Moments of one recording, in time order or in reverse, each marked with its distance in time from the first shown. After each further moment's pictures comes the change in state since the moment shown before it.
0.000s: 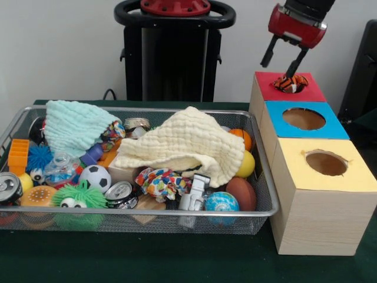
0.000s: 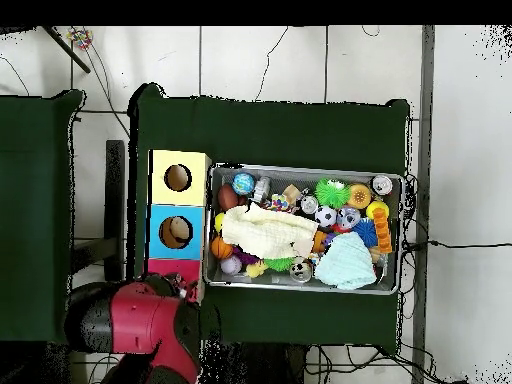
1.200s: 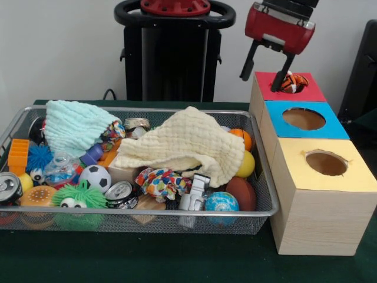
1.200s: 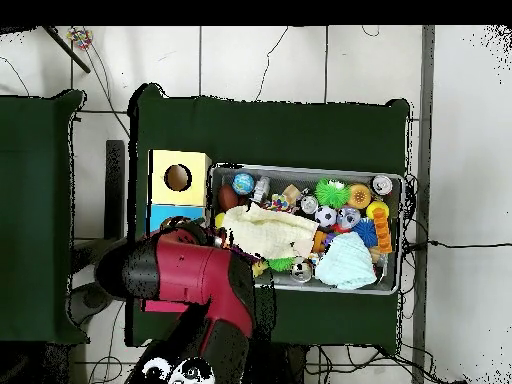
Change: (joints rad) arm -0.207 -0.008 0.074 -0.131 -0.046 -0.084 0.000
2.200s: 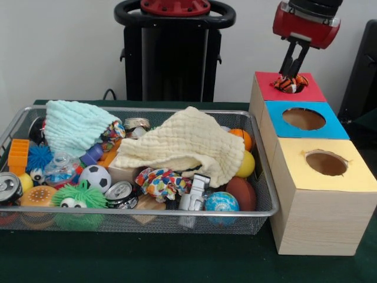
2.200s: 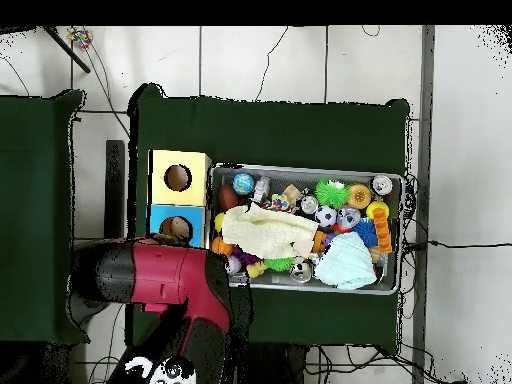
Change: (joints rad) arm 0.022 -0.031 0.068 0.017 0.047 0.187 0.000
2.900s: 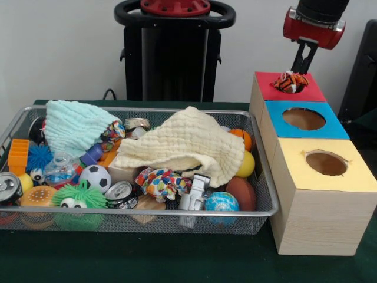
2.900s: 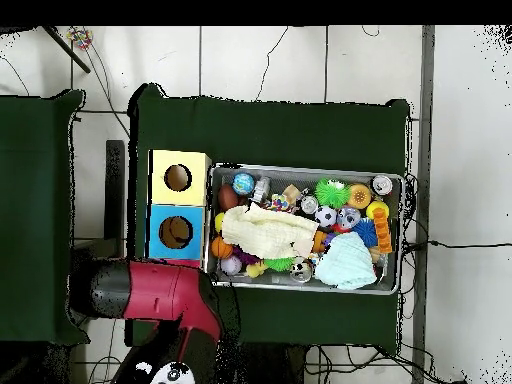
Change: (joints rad) arm 0.005 -0.014 0.080 0.124 0.081 0.012 0.000
